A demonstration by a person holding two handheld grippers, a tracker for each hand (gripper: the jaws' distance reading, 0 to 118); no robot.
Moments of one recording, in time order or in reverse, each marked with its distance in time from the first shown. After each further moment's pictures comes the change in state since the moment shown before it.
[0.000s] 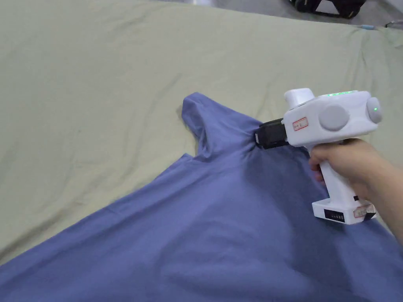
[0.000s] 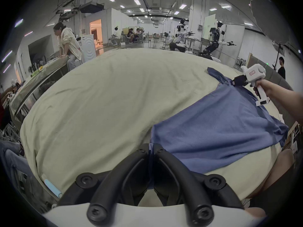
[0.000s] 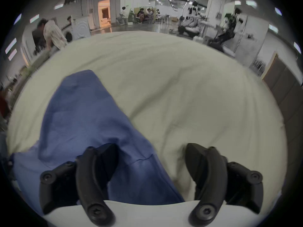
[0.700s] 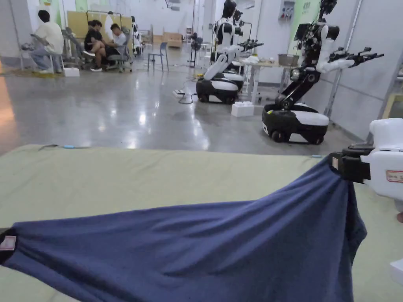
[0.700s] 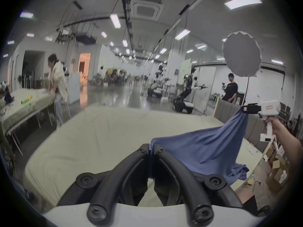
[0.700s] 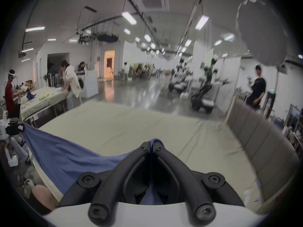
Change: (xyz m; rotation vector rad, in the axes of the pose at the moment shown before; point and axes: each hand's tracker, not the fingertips) left arm 0.000 0.132 0.194 0.513 -0.227 -0.018; right arm -0.039 -0.071 0.477 0.650 -0.177 0.068
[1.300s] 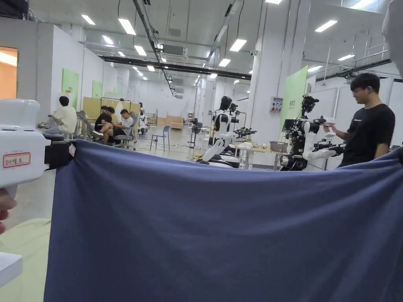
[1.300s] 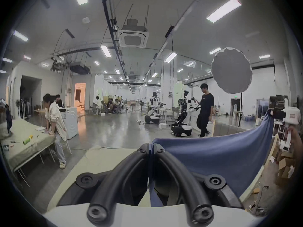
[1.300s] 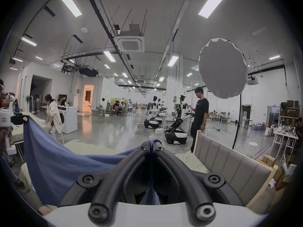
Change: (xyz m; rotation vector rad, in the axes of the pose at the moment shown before) left arm 0.036 0.202 0.014 0.194 -0.008 -0.105; right arm 0.038 0.108 0.178 0.294 -0.216 -0.053
